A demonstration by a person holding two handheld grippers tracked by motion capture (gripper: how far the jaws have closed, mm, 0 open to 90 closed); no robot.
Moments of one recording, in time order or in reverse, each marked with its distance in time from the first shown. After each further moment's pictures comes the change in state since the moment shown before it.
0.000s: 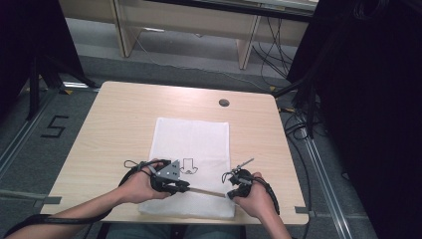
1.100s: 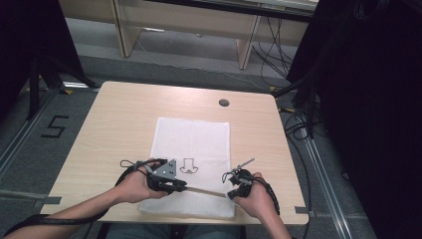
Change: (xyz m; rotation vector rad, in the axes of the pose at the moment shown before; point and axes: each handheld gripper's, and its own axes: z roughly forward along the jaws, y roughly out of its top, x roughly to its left) left arm 0.001 -0.004 -0.007 0.000 0.007 0.000; right arm -0.003 0.000 0.001 -0.017 0.005 -0.027
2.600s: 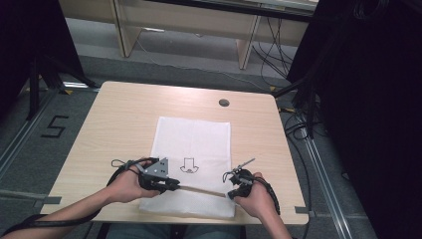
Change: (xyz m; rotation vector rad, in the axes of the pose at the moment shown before) left arm 0.005 -0.012 -0.017 -0.007 0.020 -0.021; right arm -0.001 -0.001 0.000 0.006 -0.002 0.014
